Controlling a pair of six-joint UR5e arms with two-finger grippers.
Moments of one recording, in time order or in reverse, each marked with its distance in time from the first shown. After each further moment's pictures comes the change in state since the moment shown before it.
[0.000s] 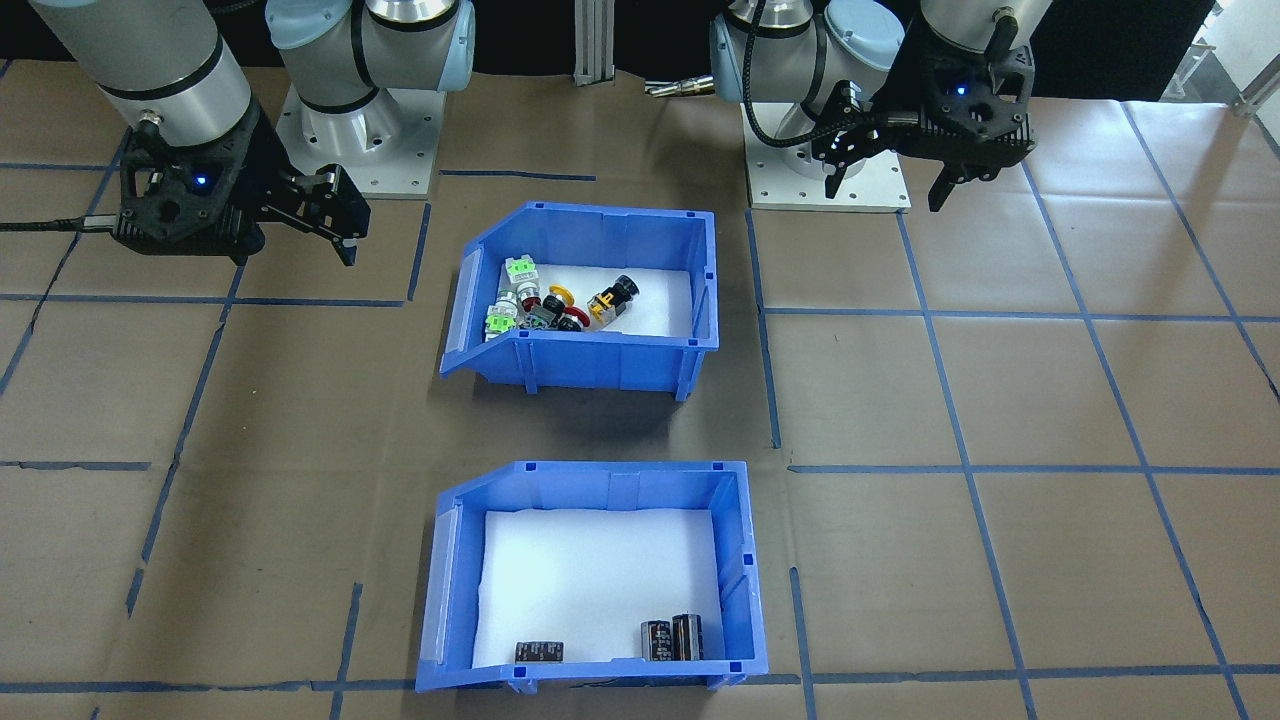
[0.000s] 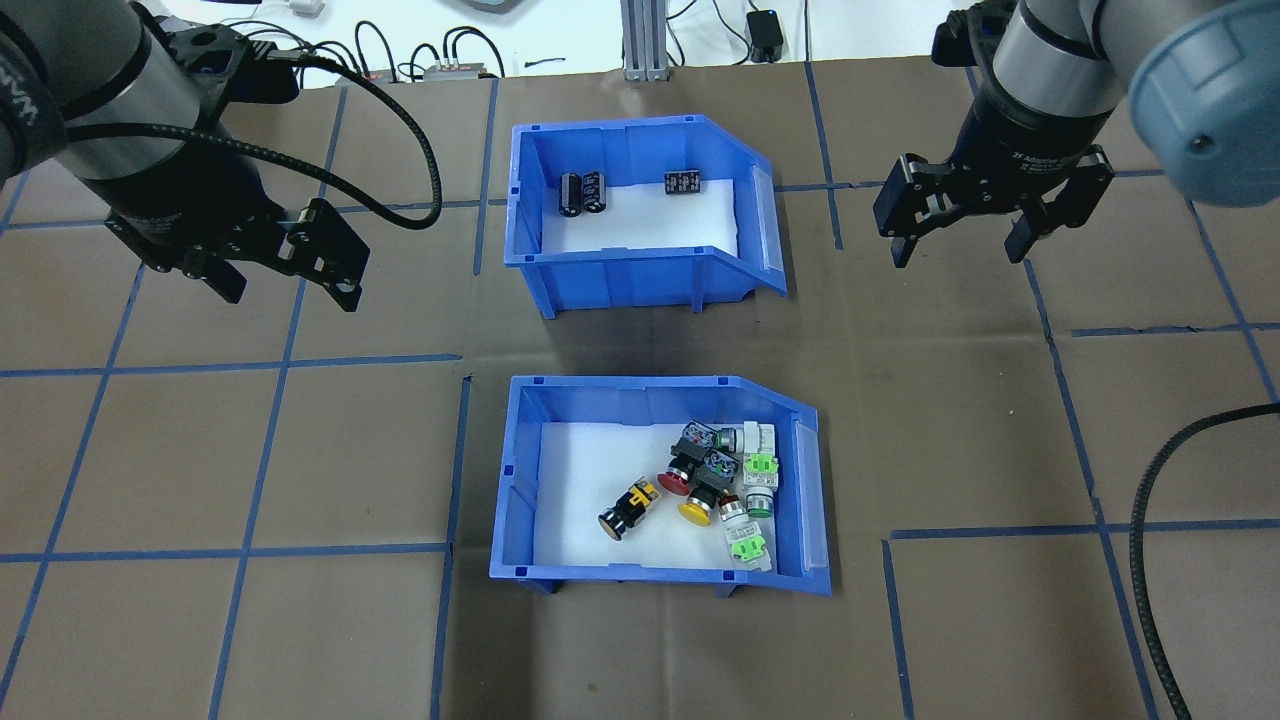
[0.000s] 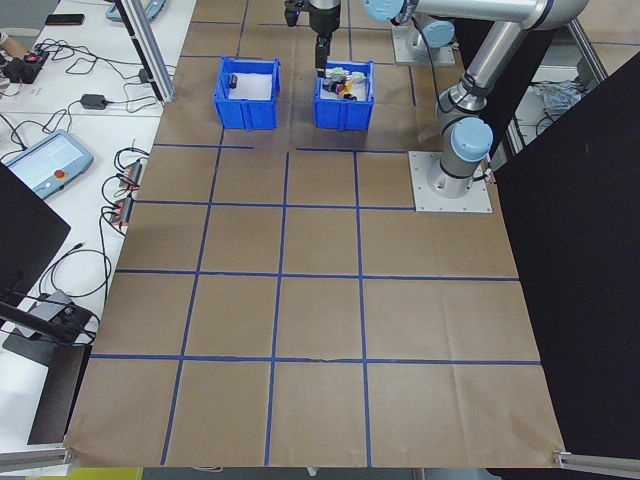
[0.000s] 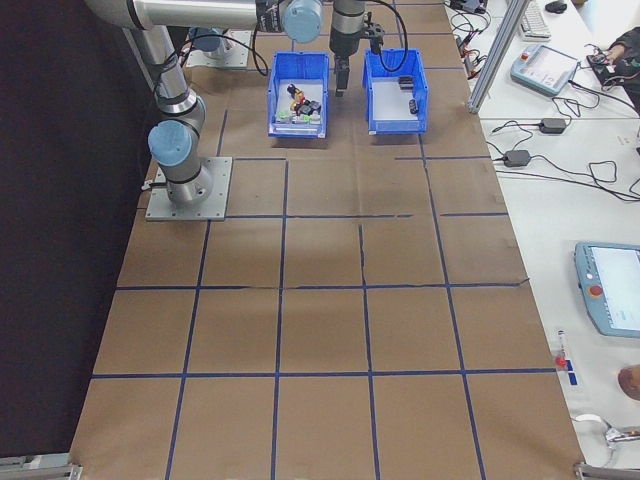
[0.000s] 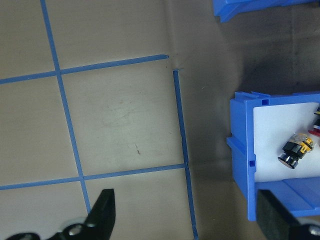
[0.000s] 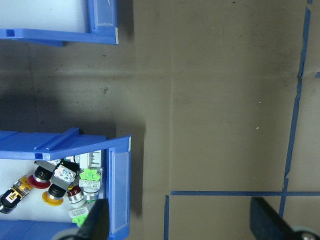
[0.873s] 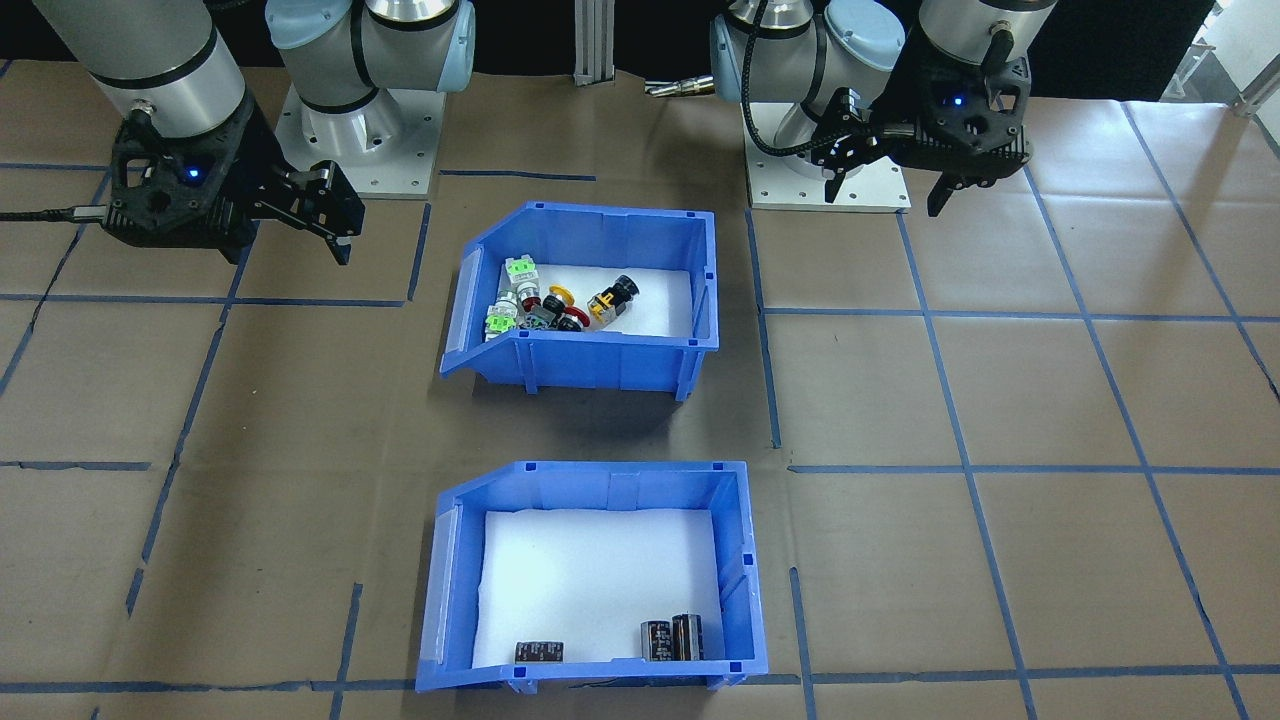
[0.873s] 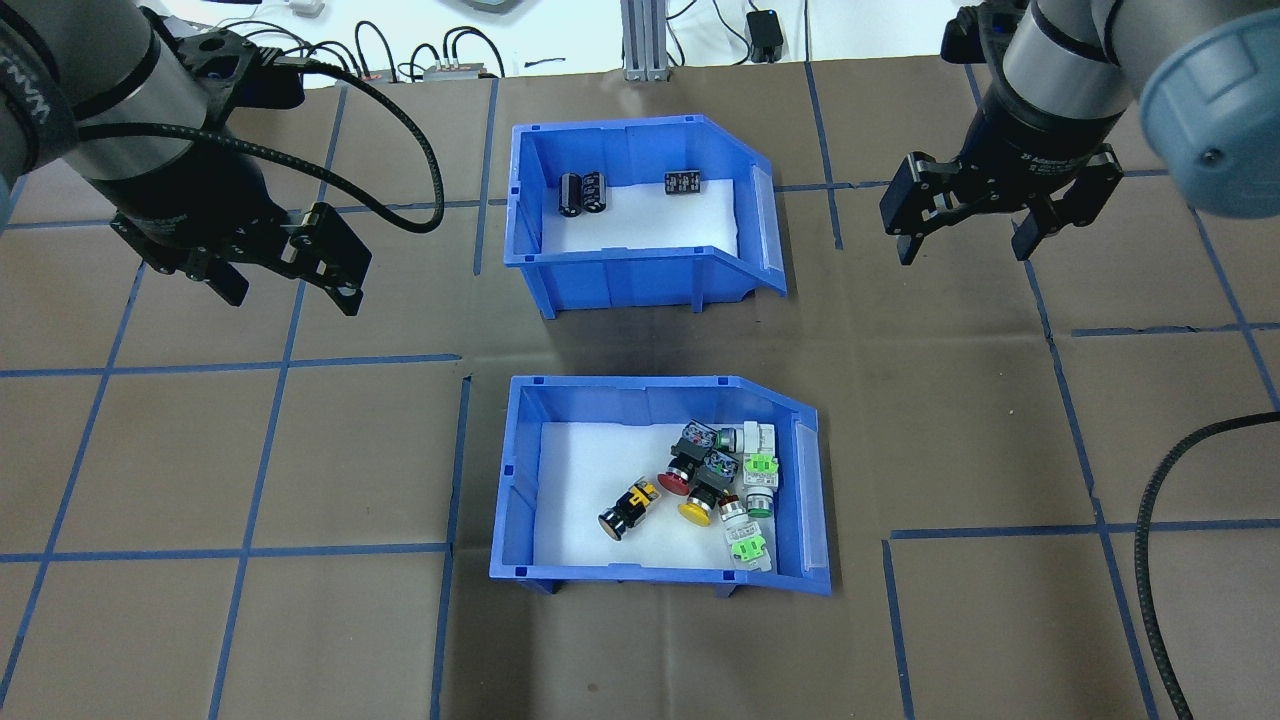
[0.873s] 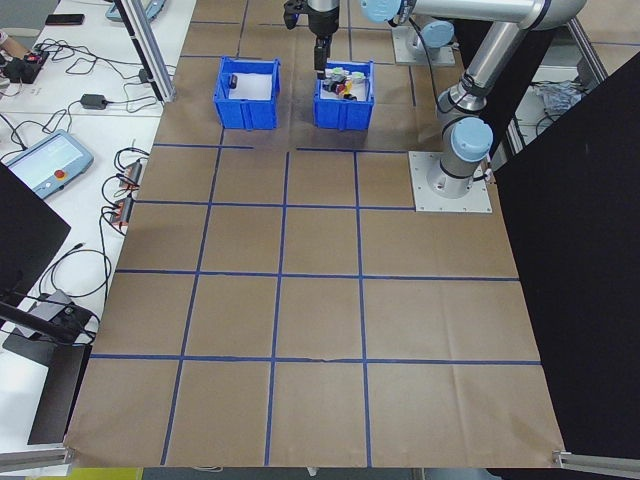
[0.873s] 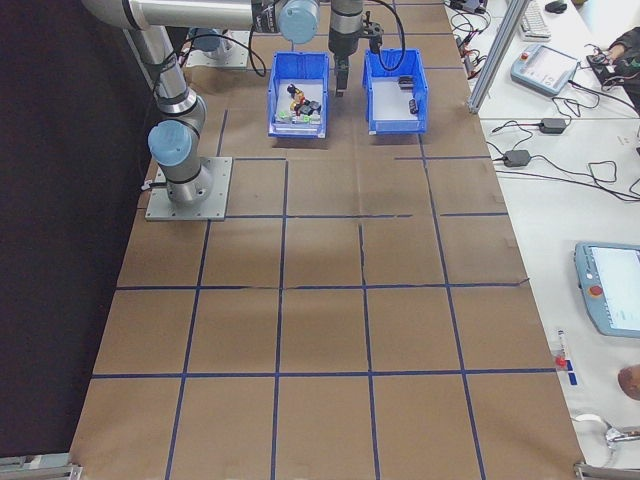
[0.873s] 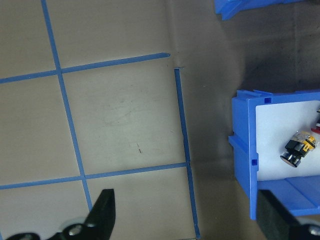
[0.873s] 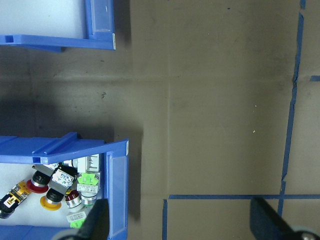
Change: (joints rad) left arm -0.001 -0.012 0.001 -0.011 0.006 0.011; right arm -0.005 -0.007 0.006 -0.017 -0.003 0.000
